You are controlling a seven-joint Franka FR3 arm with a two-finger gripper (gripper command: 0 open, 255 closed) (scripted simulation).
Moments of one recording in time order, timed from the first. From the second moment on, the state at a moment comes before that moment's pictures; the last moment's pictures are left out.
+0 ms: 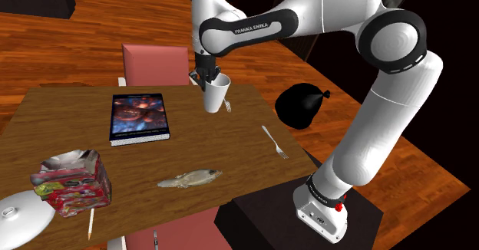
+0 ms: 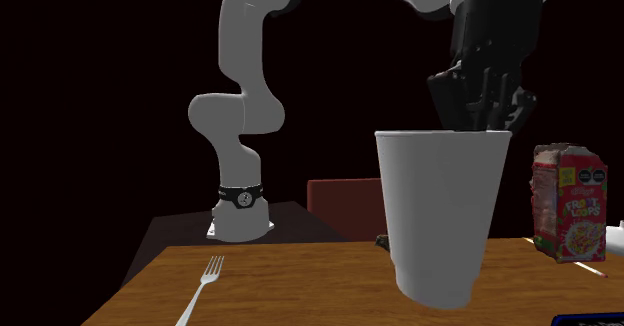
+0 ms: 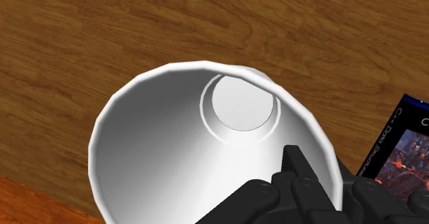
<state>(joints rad) 0.07 0.16 0.26 -1.90 -0.20 2.01 0.50</state>
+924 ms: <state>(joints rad) 0.07 0.12 0.27 -1.77 -0.18 1.84 0.47</state>
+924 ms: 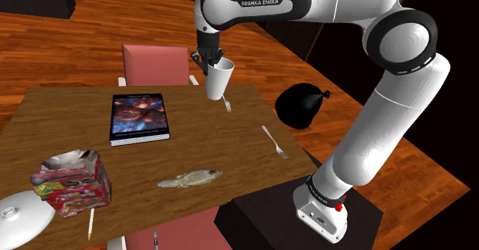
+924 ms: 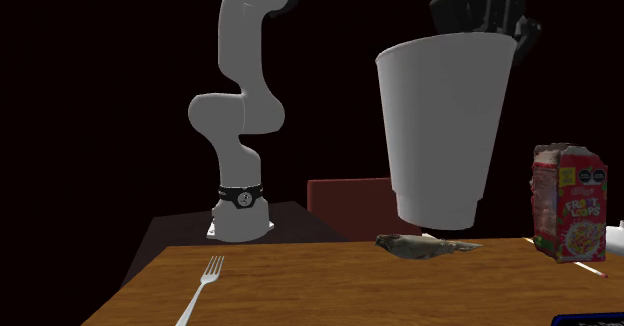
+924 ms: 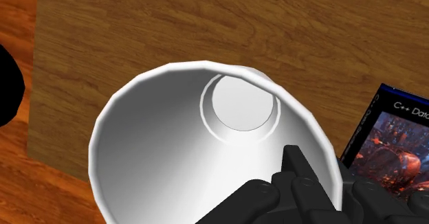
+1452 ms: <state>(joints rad) 0.07 0.12 0.27 -1.67 -0.18 1.75 0.47</state>
